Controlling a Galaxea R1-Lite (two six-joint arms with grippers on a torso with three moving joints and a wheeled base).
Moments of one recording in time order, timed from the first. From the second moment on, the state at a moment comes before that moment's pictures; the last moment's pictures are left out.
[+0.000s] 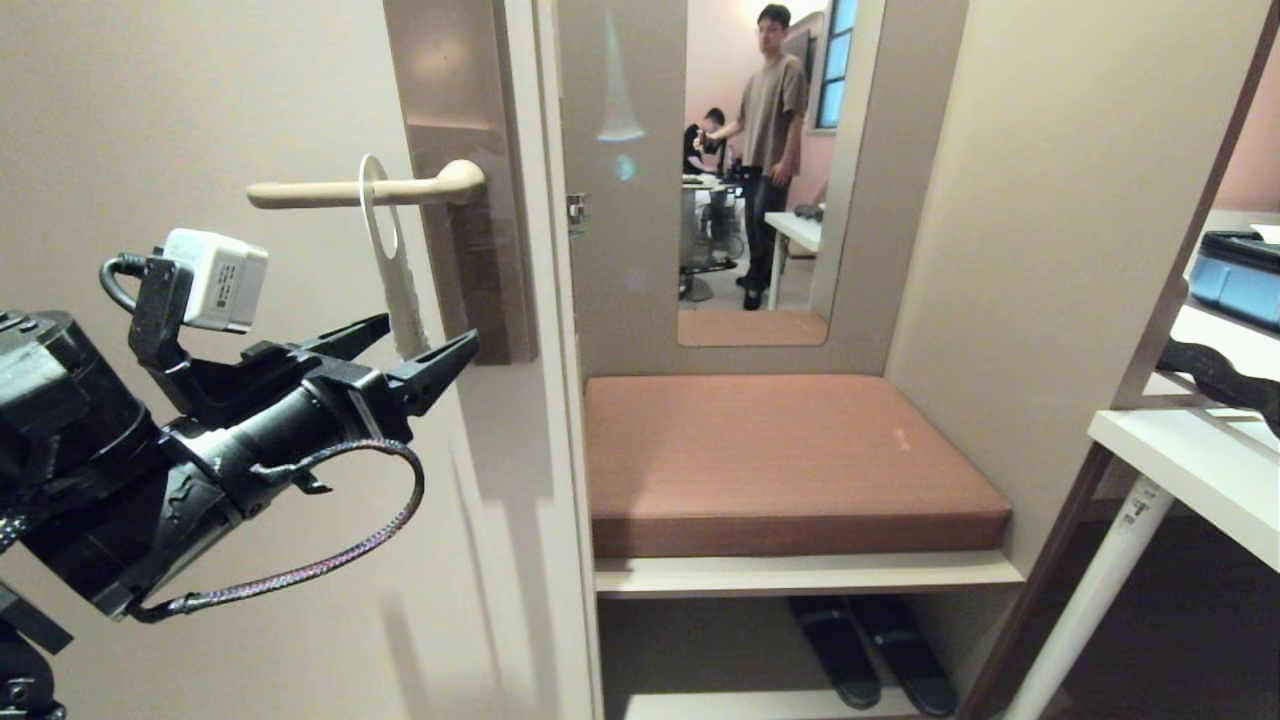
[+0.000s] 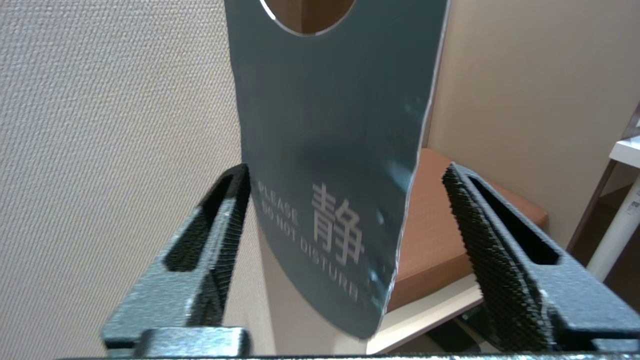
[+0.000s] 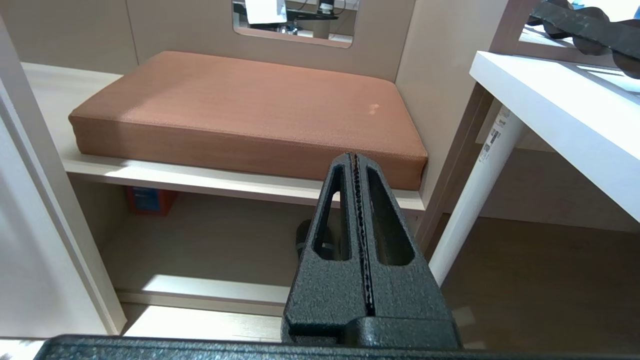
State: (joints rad) left arm -0.38 1.48 -0.50 -1.08 -0.07 -0.05; right arm 0.00 0.00 0.00 0.01 0.01 -0.08
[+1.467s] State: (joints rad) left arm -0.35 1.28 -0.35 -1.08 -0.07 -0.06; right arm 0.00 0.00 0.00 0.01 0.01 -0.08
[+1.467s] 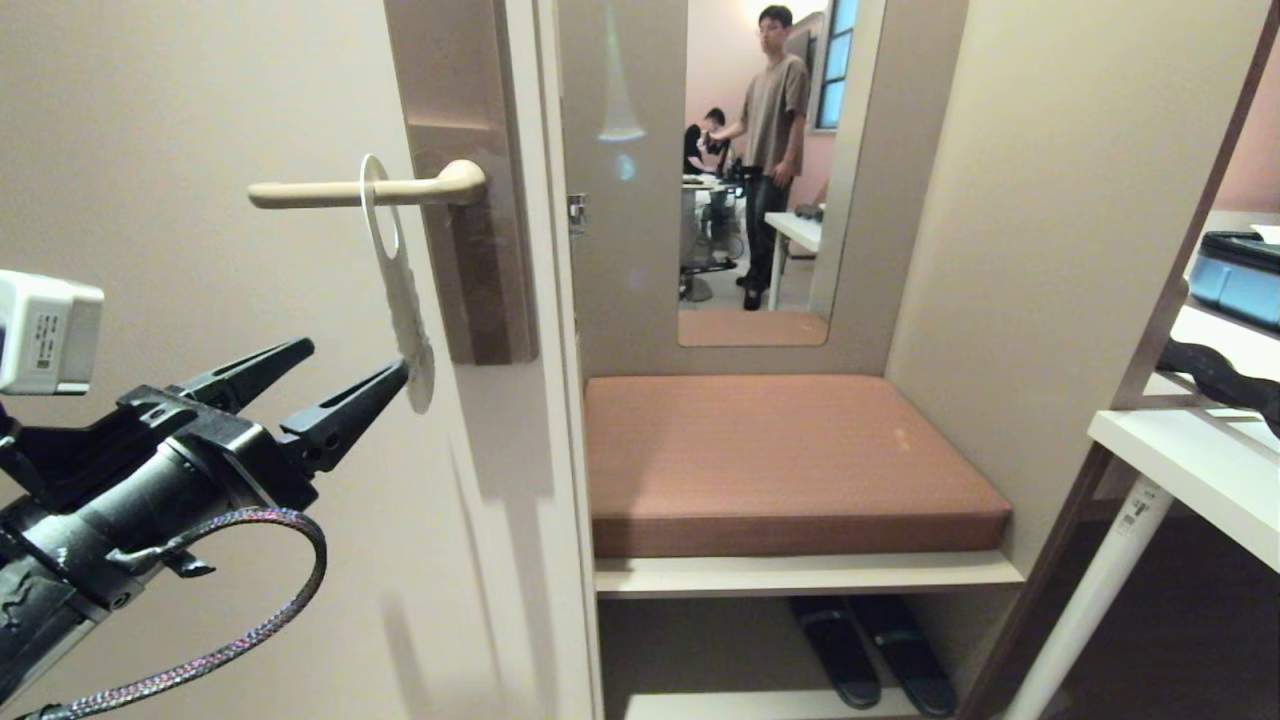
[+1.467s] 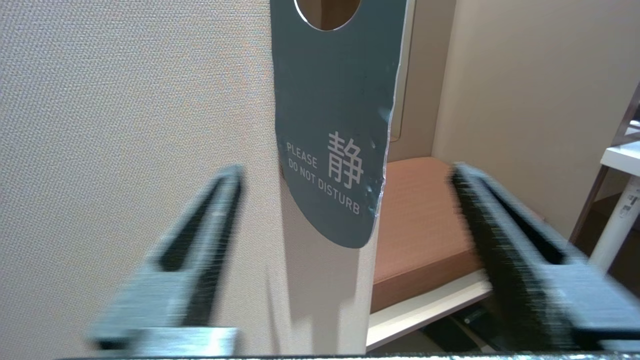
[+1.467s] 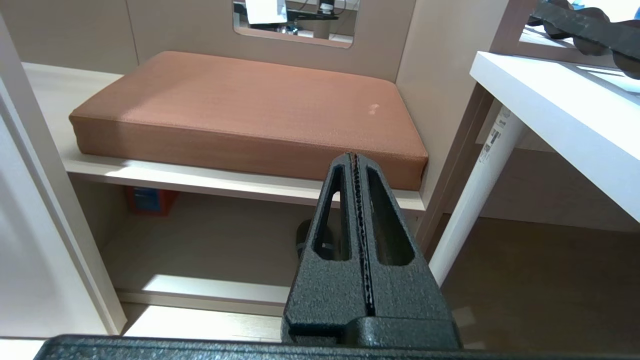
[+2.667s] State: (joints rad) left arm -0.35 1.43 -0.50 -1.08 -0.07 -0.05; right arm 0.00 0.00 0.00 0.01 0.01 -0.08
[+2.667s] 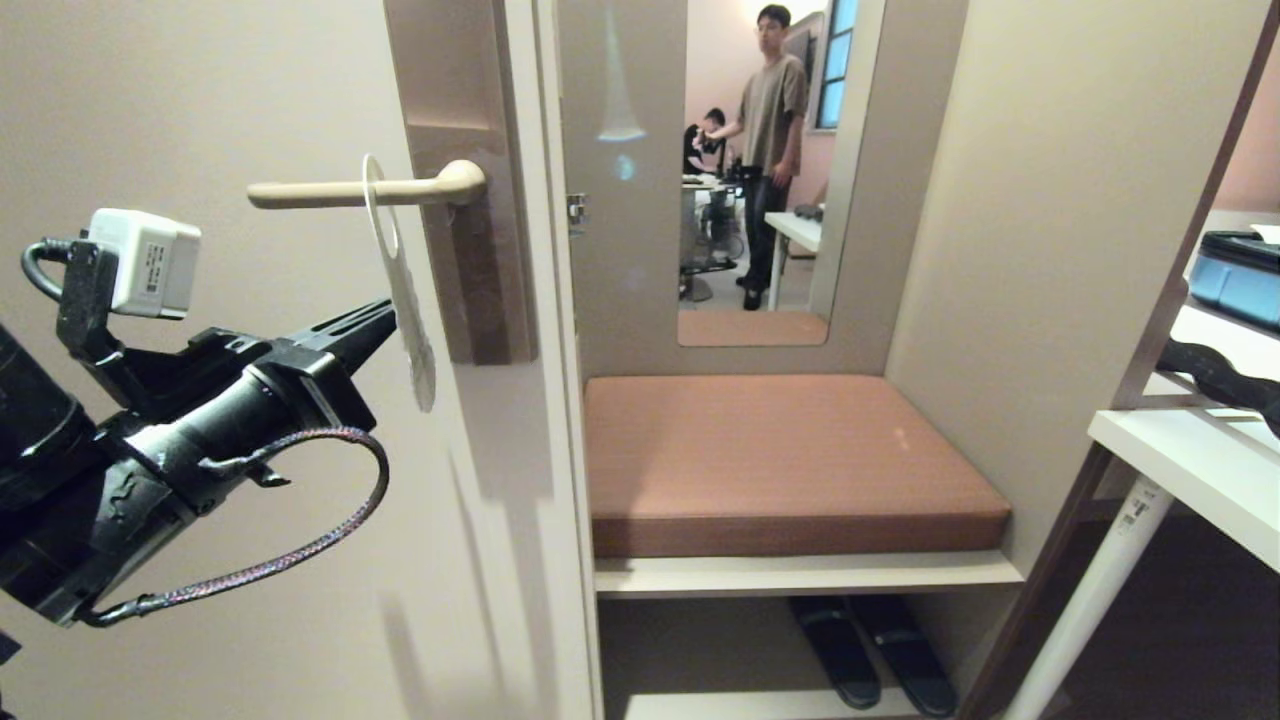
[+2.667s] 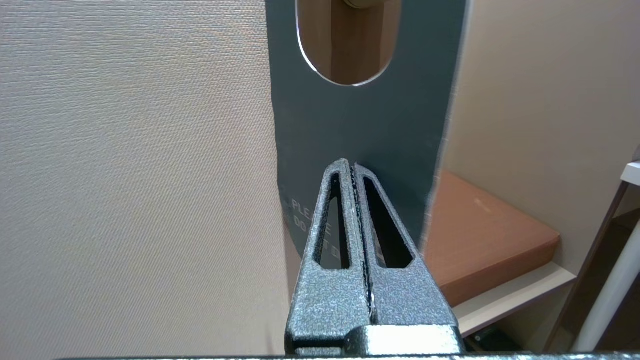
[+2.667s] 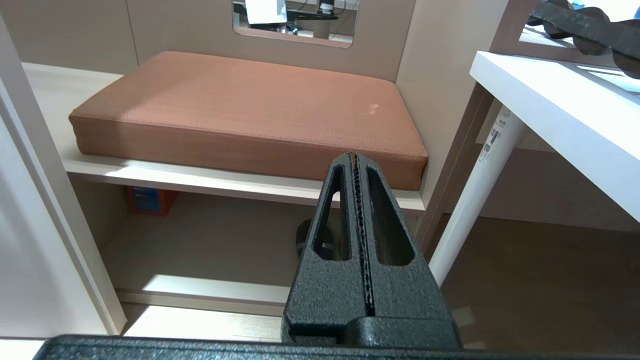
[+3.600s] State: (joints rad) left arm -0.36 1.49 -0.57 -1.08 -0.07 -0.05; right arm 0.00 0.00 0.00 0.01 0.01 -0.08
